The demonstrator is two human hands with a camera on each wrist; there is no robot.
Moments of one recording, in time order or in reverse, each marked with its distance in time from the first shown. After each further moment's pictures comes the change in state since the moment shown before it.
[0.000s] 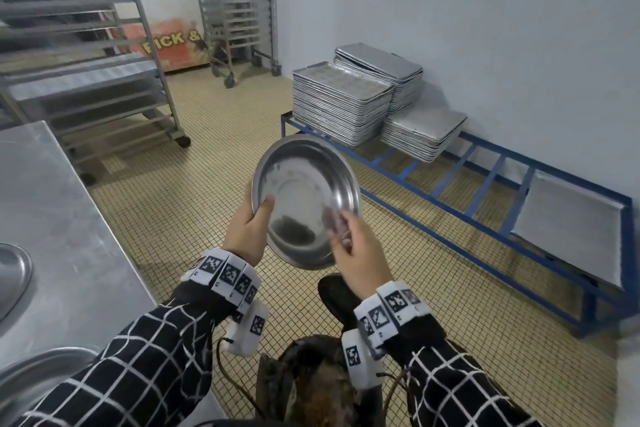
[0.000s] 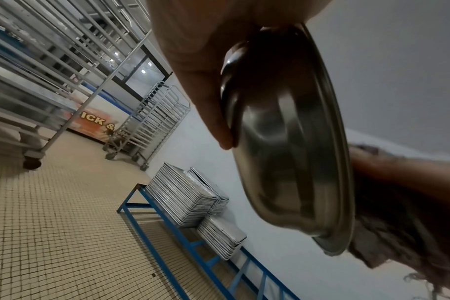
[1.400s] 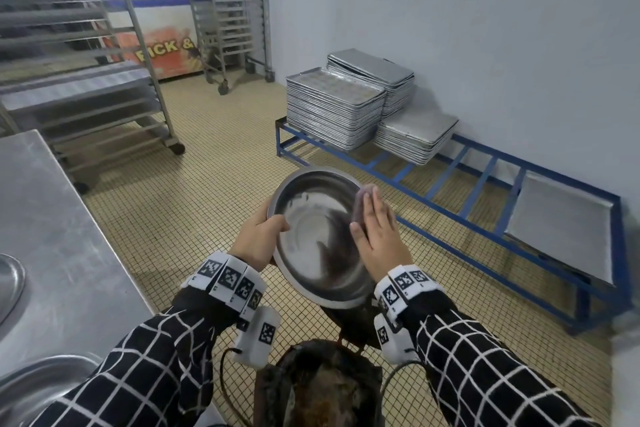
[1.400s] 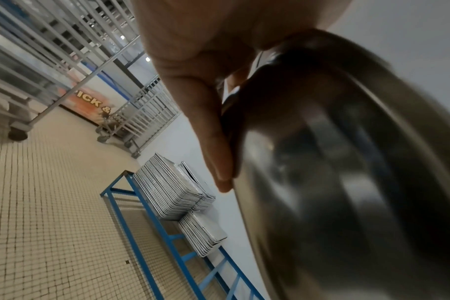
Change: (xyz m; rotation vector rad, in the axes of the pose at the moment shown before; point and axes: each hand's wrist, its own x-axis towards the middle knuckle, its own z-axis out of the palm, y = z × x) left_hand -0.011 0.022 0.010 0.053 -0.181 -0.143; right_hand 0.027 0.049 -0.028 -0.510 -0.066 -0.008
